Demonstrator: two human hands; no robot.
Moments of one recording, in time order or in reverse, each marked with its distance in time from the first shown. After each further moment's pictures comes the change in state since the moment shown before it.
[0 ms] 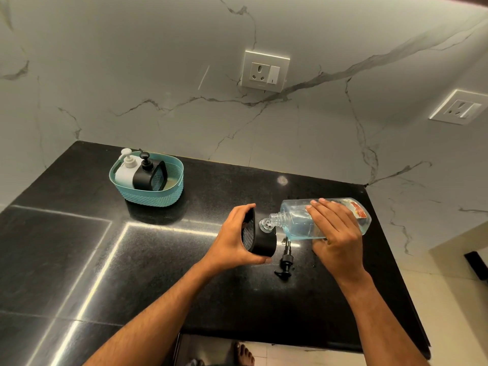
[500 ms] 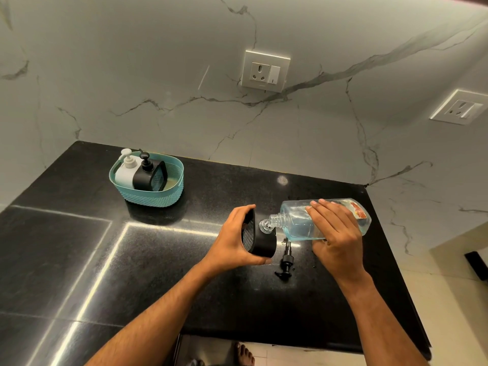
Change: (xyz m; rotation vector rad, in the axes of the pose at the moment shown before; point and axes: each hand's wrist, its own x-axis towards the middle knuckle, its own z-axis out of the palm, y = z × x) left_hand 0.000 0.000 0.000 0.007 -0.002 -0.008; right_hand 0.000 0.001 0.001 0.000 -0.013 -0.003
